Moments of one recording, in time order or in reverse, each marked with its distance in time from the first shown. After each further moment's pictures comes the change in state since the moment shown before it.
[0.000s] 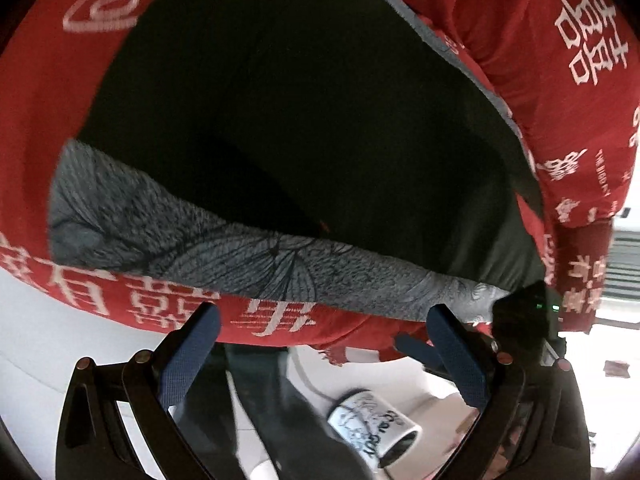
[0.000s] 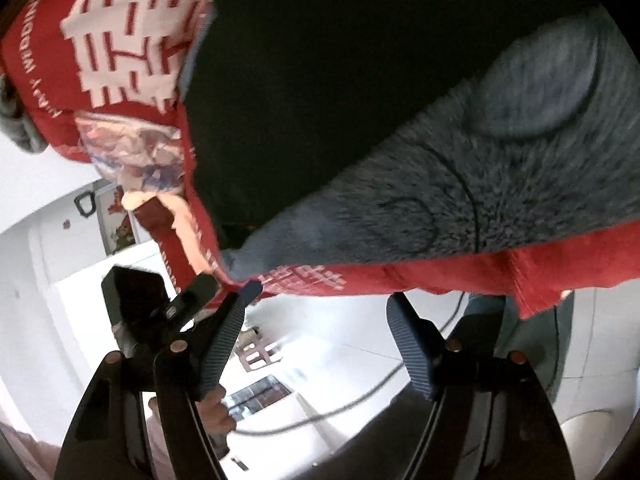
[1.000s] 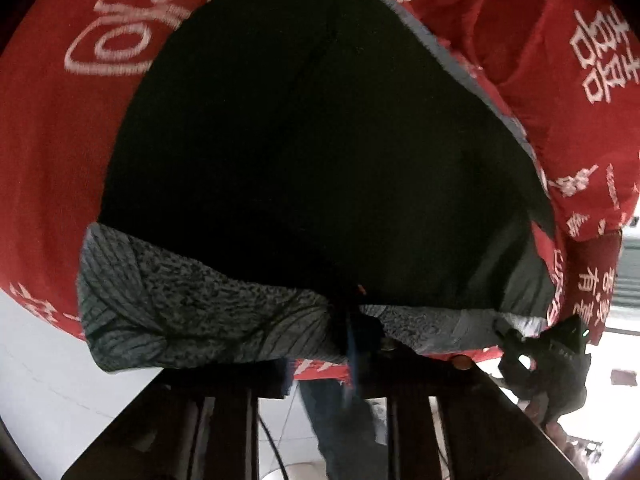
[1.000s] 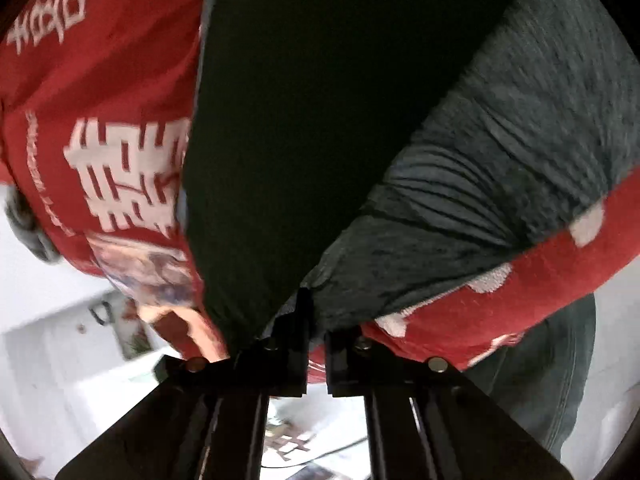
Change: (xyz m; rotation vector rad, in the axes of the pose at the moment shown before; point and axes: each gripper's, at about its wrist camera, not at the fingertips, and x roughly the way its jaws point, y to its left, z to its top) left arm -0.012 -0.012 0.043 0.006 -0.037 0.071; right arm -0.097 -0.005 0.020 0.080 -0.297 -0.079
